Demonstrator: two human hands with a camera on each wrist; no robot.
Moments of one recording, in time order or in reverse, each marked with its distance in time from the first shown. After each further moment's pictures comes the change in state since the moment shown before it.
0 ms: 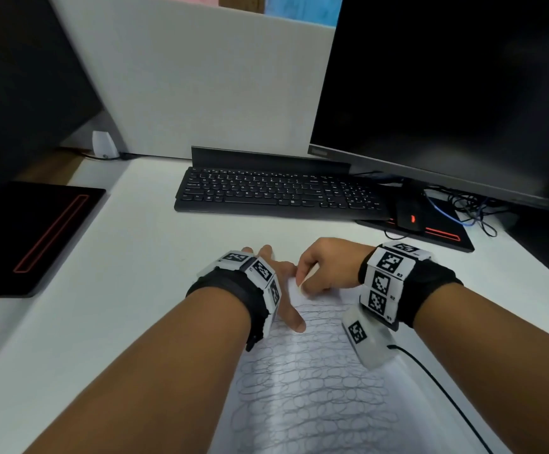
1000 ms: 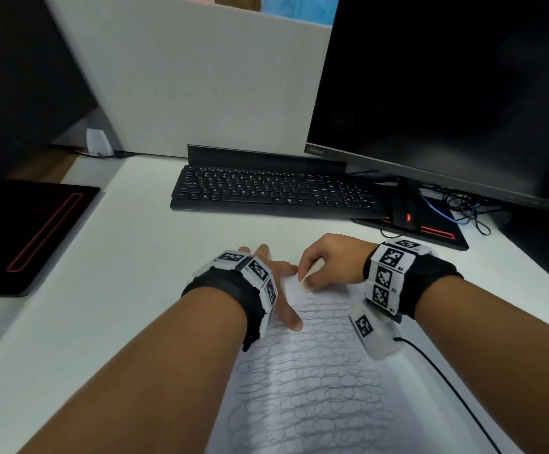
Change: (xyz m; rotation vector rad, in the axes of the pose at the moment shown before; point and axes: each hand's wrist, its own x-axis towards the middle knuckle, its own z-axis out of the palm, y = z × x) left_hand 0.002 -0.003 0.003 -0.017 -0.016 -0.004; right_hand -0.001 0.013 -0.004 -0.007 0.028 -0.068
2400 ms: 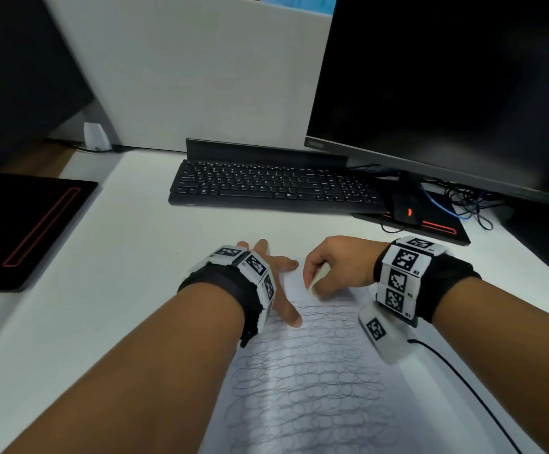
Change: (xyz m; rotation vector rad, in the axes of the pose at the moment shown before) left_hand -0.004 0.000 -0.002 -0.011 -0.009 -0.011; right_hand -0.006 0.007 -0.001 -0.053 -0.077 -0.004
